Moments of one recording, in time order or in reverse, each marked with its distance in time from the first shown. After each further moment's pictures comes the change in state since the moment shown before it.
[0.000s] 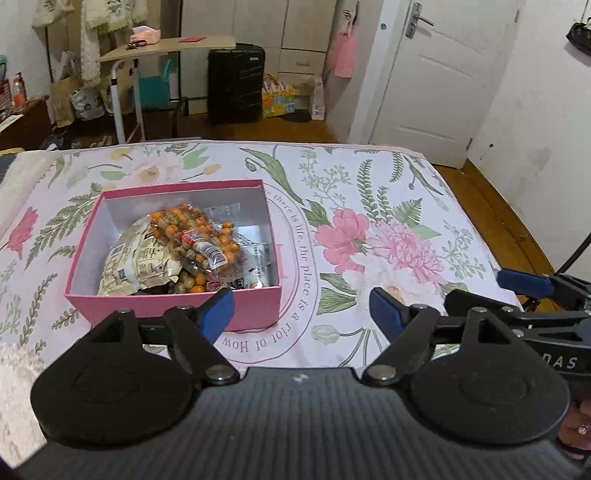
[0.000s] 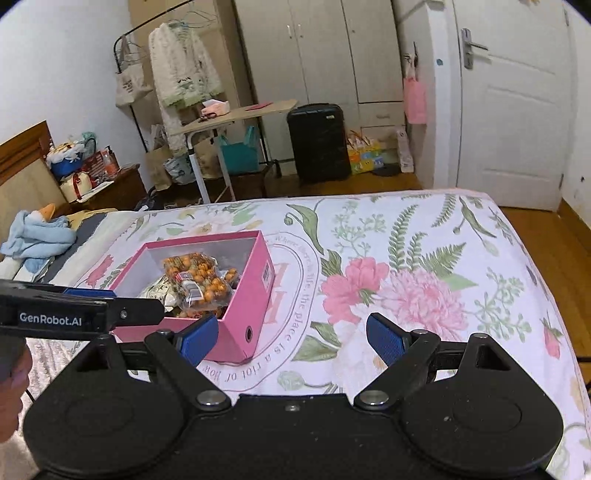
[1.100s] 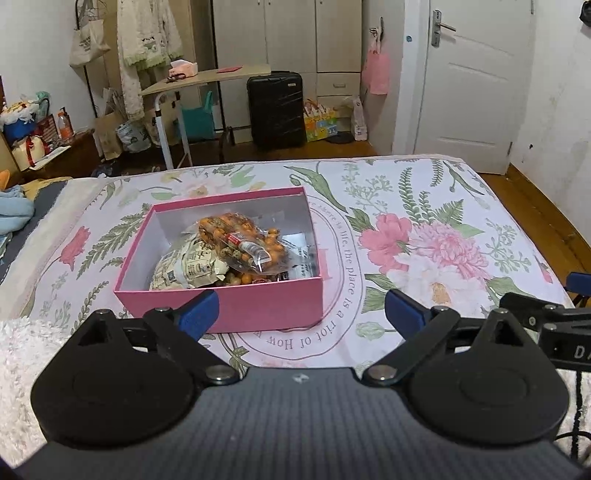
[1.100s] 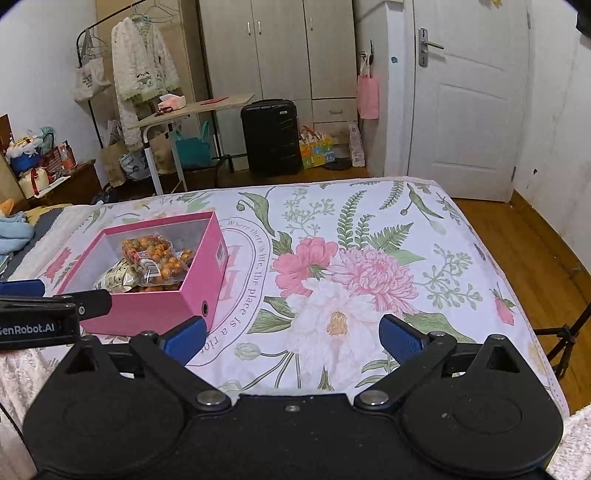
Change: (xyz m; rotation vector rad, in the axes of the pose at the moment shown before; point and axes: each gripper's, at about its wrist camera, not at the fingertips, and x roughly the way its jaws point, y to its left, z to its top) left arm -0.017 -0.019 -0.039 0.057 -0.096 0.194; right arm -0.018 0.000 -0.033 0.016 0.002 -0.165
